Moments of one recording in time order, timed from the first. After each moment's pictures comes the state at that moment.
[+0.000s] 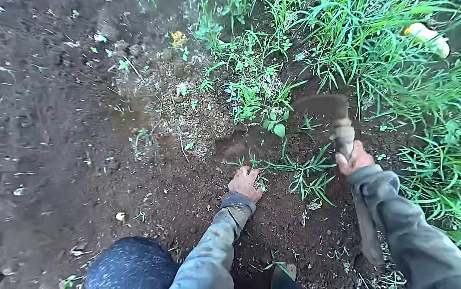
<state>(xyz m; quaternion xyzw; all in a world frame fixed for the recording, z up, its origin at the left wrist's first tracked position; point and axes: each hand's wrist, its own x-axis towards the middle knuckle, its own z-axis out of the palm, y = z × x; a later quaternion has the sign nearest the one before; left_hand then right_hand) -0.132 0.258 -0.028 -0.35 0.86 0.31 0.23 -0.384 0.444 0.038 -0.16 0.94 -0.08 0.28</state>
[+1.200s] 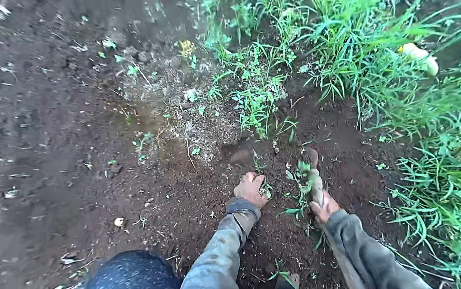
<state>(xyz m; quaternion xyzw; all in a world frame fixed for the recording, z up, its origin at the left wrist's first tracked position) -0.132 0.248 -0.025 -0.34 0.85 0.34 0.22 -0.285 0.468 -0.006 -0.10 0.88 -0.15 0.45</state>
